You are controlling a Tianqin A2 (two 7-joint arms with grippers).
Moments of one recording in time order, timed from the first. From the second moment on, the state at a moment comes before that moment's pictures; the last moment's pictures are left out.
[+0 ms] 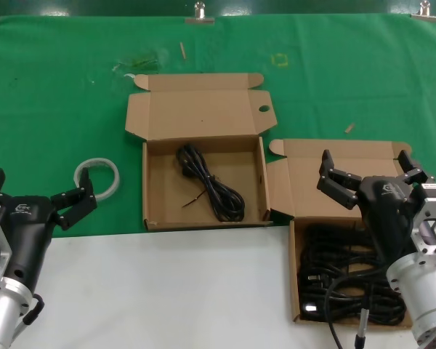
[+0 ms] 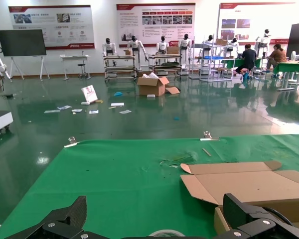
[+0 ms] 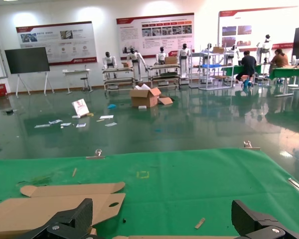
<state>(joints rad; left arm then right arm) 0.00 -0.30 1.60 -1.60 -1.80 0.00 0.00 0.02 0.14 -1.62 1.59 1.83 0.02 -0.04</state>
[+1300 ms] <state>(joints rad) 0.00 -0.30 1.60 -1.60 -1.80 0.00 0.00 0.02 0.14 -1.62 1.59 1.83 0.02 -0.04</state>
